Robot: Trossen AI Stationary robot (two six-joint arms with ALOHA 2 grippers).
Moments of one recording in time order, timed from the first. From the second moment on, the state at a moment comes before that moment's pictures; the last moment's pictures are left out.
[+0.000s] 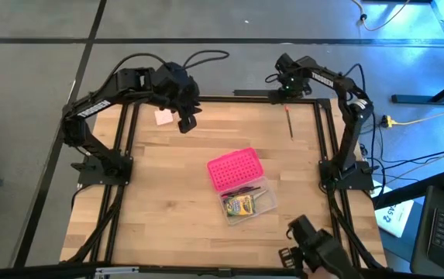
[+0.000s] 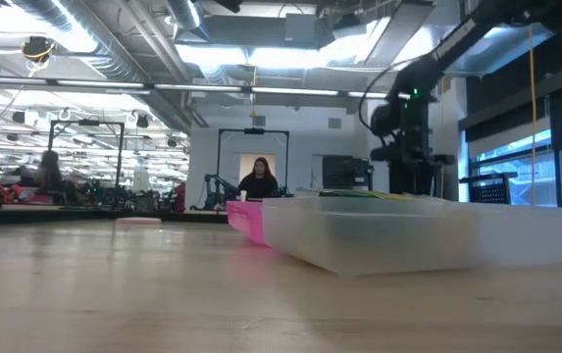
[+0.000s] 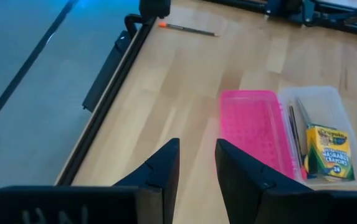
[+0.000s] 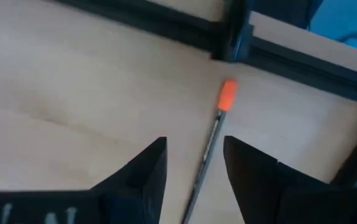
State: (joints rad) left arm 0.28 1.52 1.95 -1.24 -0.09 -0.05; right arm -1.01 1.93 1.52 -1.10 -0.03 0.25
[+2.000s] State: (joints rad) left arm 0.31 1.53 1.95 -1.23 -0.08 -0.03; right arm -1.08 2.09 1.51 -1.01 0.02 0.23
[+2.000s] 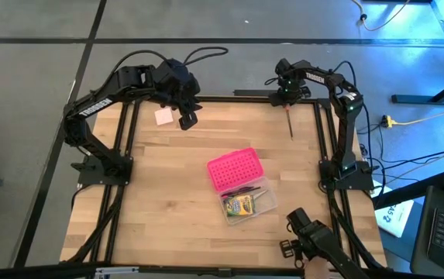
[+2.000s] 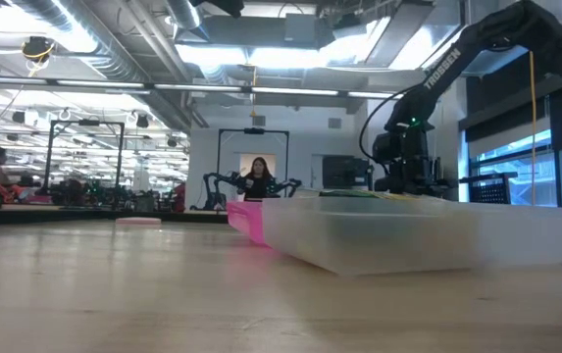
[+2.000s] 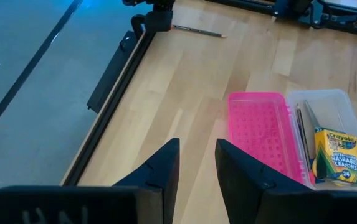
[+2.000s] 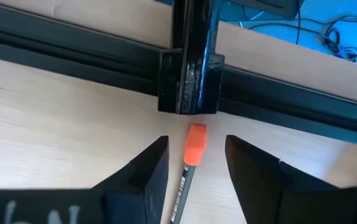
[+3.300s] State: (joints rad) left arm 0.31 1.53 1.95 -1.23 -0.08 -0.03; right arm -1.06 2.13 1.52 -1.01 0.03 0.06
